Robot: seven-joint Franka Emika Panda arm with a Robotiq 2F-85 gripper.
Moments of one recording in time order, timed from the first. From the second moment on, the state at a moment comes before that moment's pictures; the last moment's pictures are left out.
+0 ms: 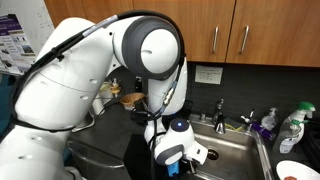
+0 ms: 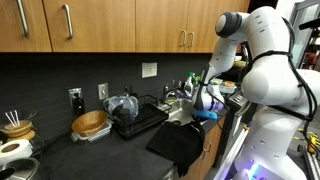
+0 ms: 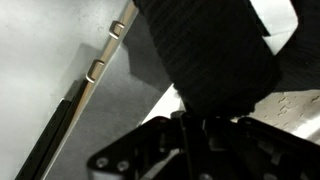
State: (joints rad) arm -0.72 0.67 0.05 -2.52 0.06 3.45 0.29
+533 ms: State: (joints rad) arm -0.77 0.68 0.08 -2.51 0.04 3.45 0.27
